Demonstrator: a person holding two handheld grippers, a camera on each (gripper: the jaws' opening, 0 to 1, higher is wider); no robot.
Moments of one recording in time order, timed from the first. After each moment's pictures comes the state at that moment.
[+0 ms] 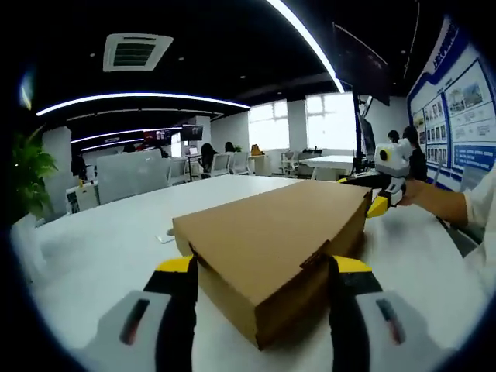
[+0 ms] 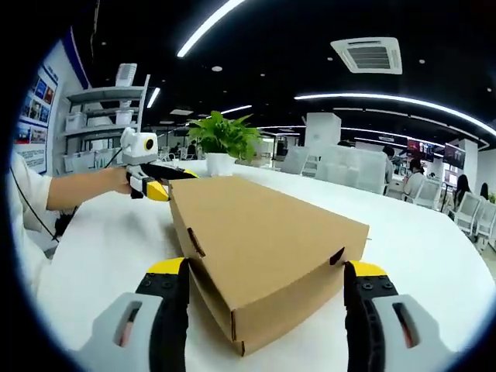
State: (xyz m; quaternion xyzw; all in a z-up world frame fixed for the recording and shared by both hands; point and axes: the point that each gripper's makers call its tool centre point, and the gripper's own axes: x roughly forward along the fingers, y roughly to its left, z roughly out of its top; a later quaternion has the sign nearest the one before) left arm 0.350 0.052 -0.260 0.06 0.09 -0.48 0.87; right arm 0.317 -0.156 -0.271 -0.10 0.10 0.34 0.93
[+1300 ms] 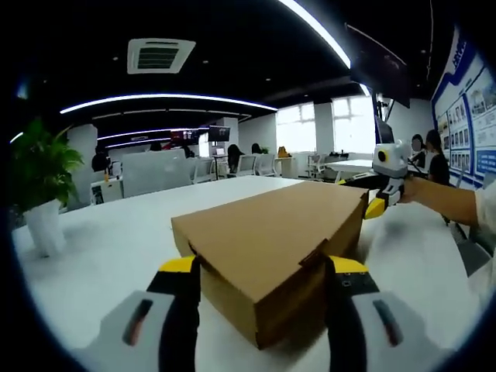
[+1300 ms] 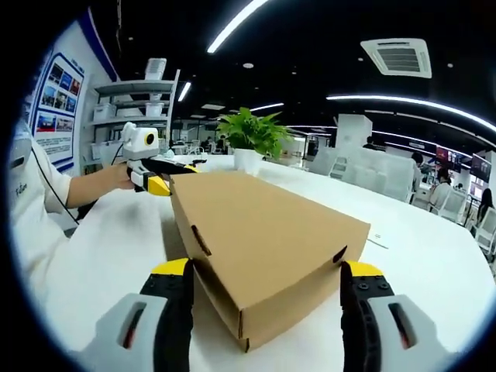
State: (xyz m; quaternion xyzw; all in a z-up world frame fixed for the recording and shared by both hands) left arm 0.304 0.051 -0.254 0.05 0.08 -0.40 0.91; right arm 0.312 -0.158 -0.270 -0.11 0.10 0.41 0.90
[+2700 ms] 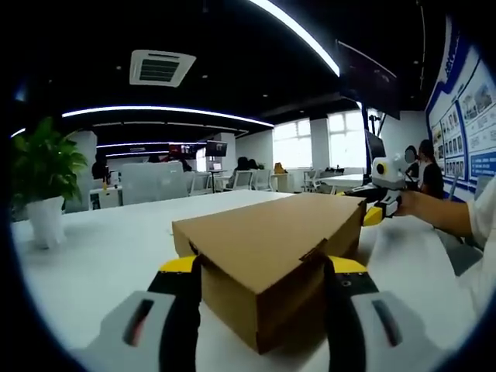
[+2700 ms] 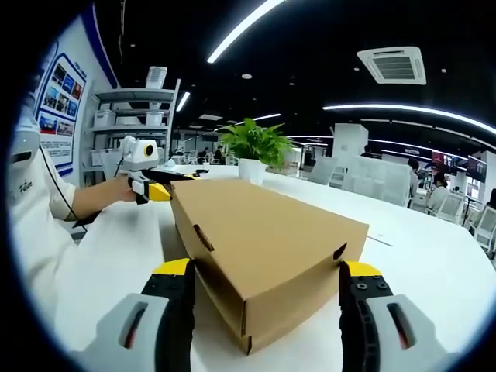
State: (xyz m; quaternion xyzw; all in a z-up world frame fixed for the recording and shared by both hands) left arm 0.268 0.065 -0.254 0.03 0.04 -0.42 0.91; right arm 0.268 -0.149 -0.269 -0.10 0.07 0.41 0.91
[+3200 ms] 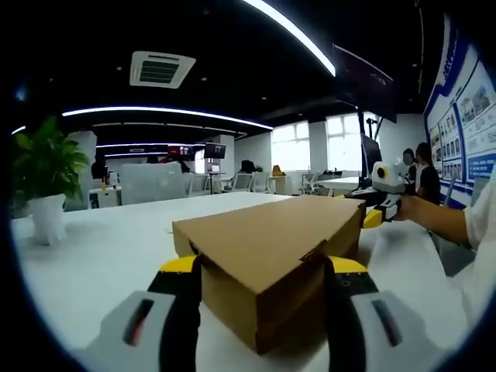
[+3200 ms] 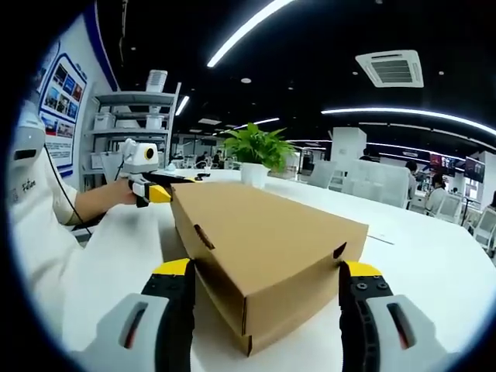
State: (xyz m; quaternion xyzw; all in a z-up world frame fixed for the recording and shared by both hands) left arm 0.250 0.069 -0.253 0.02 0.04 -0.42 0.91; right arm 0.250 -0.148 -0.271 -0.09 0.05 0.40 0.91
